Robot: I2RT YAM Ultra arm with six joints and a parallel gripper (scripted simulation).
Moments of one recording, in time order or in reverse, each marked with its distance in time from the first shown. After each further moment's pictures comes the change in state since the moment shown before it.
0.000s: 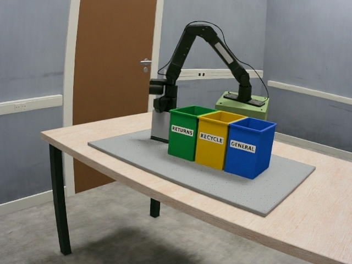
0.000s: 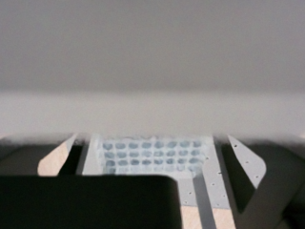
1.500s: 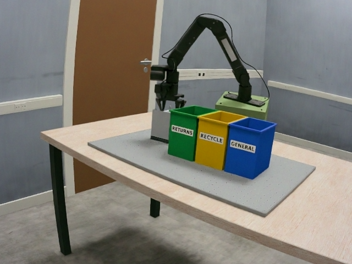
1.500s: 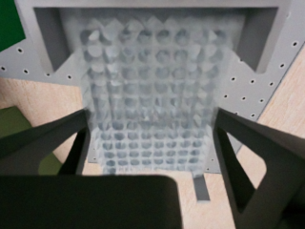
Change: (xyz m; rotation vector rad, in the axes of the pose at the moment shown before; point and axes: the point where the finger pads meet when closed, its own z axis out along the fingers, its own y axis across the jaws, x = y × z) arm 0.002 0.000 -0.065 0.004 -0.002 0.001
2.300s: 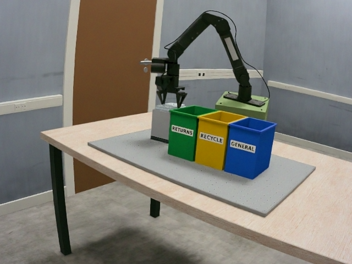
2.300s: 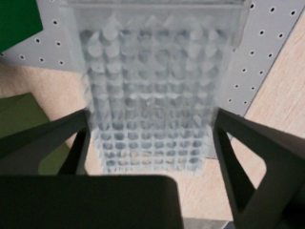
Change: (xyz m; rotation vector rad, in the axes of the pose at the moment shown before) arm 0.001 0.002 -0.035 -0.009 0.002 -0.001
